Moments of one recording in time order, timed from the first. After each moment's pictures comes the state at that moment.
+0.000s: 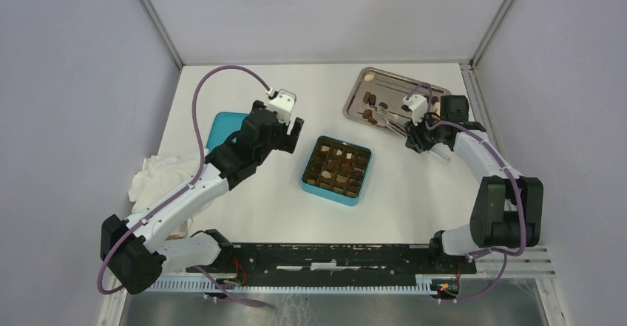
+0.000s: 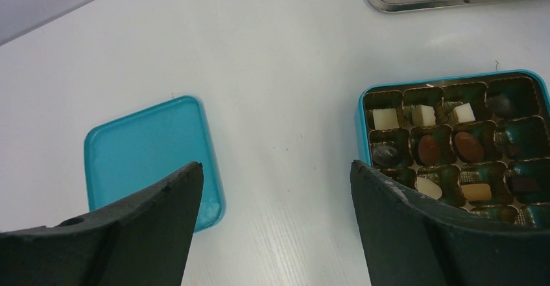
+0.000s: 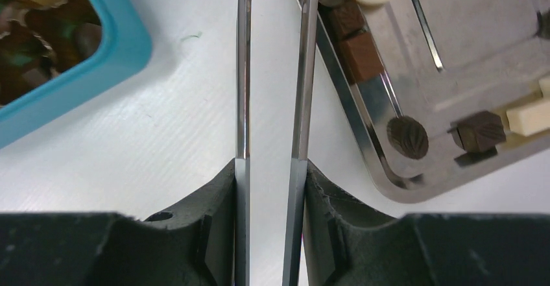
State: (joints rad) left arm -0.68 1.14 0.96 -0.27 -0.36 0.03; right arm -0.02 1.43 0.95 -0.45 -0.50 -0.63
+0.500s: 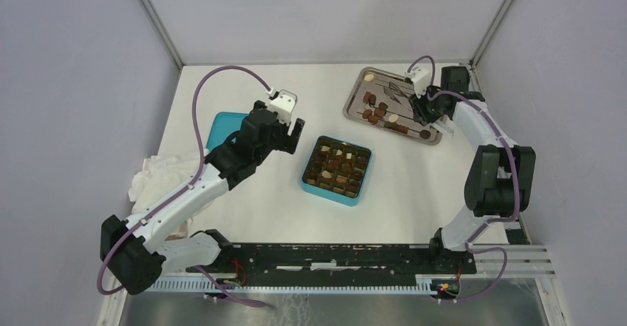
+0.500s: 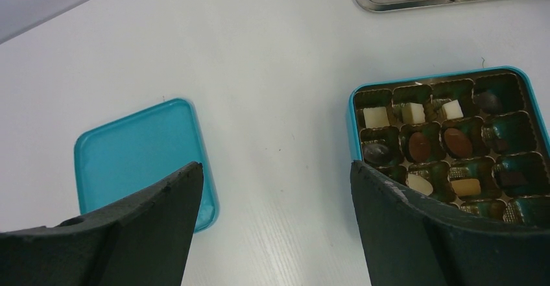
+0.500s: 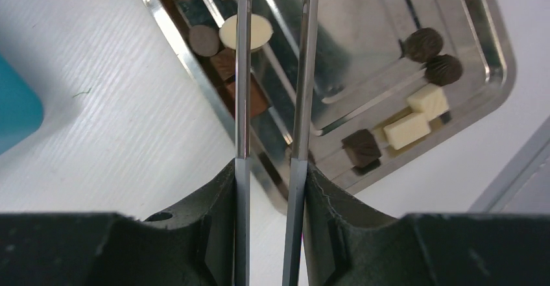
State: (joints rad) left arm -0.68 1.13 0.96 -0.27 -0.33 0.03; right arm -0.05 1.66 1.25 -0.52 -0.34 -0.62
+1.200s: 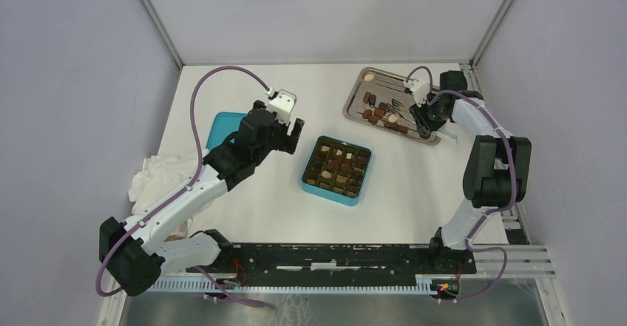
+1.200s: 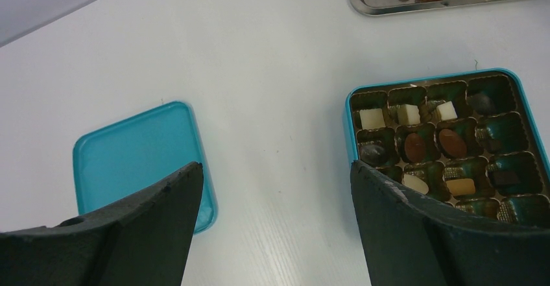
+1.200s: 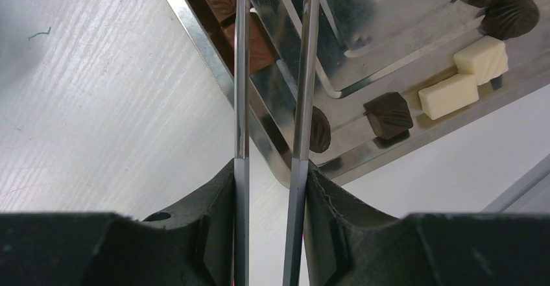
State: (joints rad) left arm -0.68 1.12 0.96 -0.27 -0.31 0.03; right arm -0.07 1.76 1.31 -0.64 -0.28 -0.70
